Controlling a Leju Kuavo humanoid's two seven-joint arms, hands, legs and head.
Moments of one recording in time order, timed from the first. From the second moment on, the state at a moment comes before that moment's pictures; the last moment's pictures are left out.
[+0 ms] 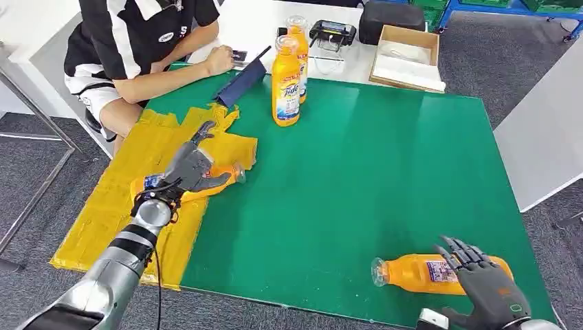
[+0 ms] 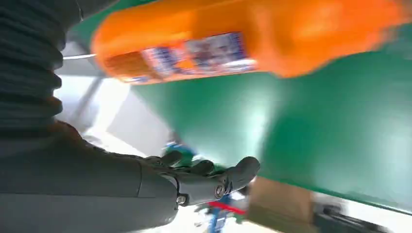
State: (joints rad) left arm -0.48 0.05 -0.16 -1.03 -0.36 0.07 -0.40; right arm 0.33 -0.70 0.22 -1.96 0.83 0.07 0.14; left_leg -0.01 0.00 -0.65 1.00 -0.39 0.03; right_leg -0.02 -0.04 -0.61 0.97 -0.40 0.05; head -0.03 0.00
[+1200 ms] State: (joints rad) left arm -0.19 0.07 -0.15 -1.62 -0.12 -0.06 -0.46; right arm 0.13 -0.58 0.18 -1.58 0.88 0.13 0.02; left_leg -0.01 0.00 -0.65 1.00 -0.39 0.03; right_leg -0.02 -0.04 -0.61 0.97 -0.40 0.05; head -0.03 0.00
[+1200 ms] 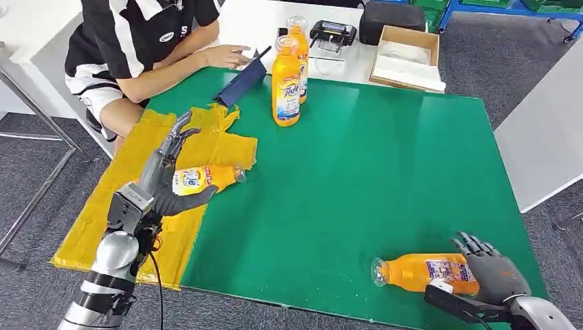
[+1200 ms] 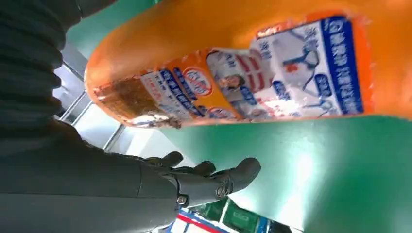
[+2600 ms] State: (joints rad) left arm -0.18 0.06 -0.23 -1.64 0.04 -0.10 -0.39; right arm -0.04 -0.13 0.07 -1.68 0.53 -0.58 -0.32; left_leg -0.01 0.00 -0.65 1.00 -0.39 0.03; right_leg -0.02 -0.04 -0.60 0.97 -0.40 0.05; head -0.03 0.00
